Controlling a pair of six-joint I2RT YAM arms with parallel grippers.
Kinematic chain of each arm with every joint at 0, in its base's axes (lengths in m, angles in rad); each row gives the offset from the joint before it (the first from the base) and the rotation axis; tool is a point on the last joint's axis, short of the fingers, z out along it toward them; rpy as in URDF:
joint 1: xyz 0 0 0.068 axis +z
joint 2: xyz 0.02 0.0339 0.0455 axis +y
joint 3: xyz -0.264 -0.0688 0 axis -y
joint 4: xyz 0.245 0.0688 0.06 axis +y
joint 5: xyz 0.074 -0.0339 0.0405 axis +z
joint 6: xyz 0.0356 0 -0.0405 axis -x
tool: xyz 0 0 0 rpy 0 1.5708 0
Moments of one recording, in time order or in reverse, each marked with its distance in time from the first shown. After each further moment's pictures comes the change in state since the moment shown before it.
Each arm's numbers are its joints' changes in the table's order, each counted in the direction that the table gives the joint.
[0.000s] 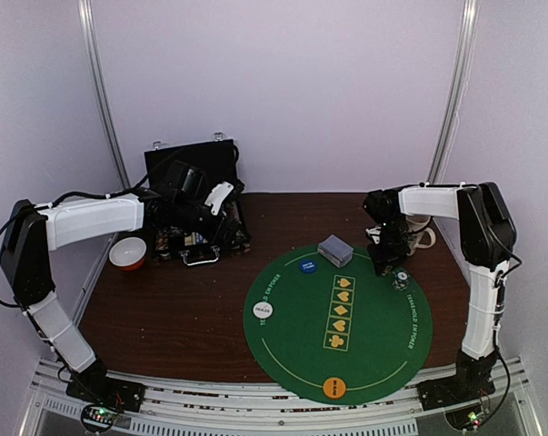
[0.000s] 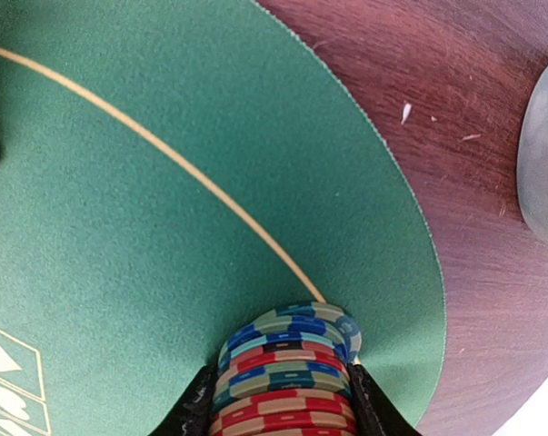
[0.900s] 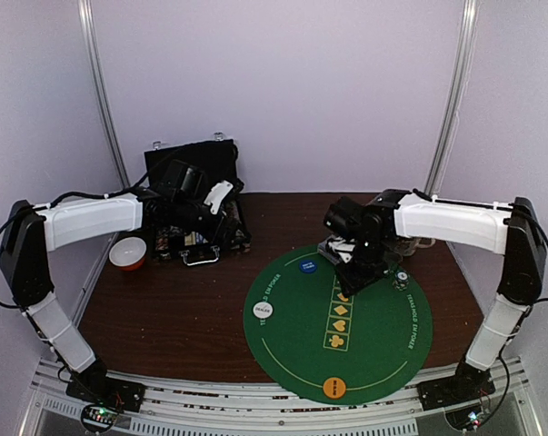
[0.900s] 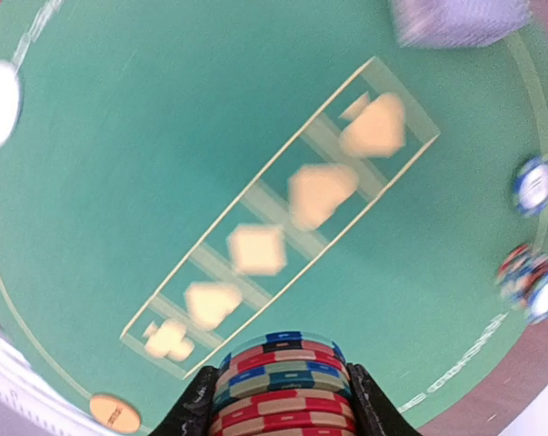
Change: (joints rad) left arm 0.000 -0.008 0.000 0.002 0.000 0.001; right arm 0.431 -0.317 -0.117 0.076 0.058 -0.159
